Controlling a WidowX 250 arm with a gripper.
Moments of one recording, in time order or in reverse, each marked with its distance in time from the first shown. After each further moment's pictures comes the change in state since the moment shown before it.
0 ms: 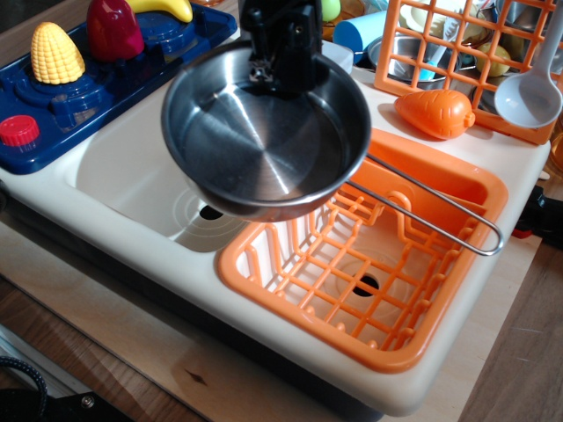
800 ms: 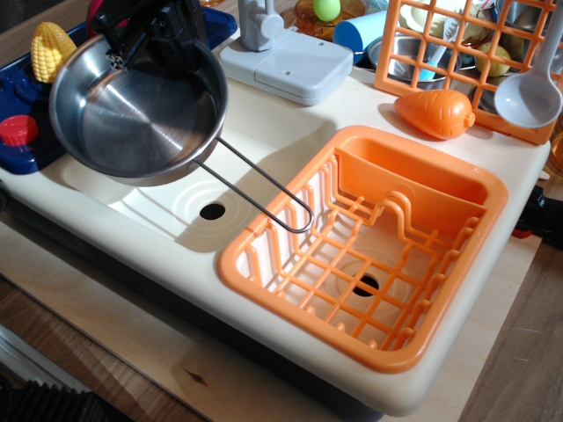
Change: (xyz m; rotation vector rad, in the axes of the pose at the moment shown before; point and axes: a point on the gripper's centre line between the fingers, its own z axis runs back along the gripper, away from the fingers) arm -0.067 0.035 -0.021 0.105 -0.040 -0.169
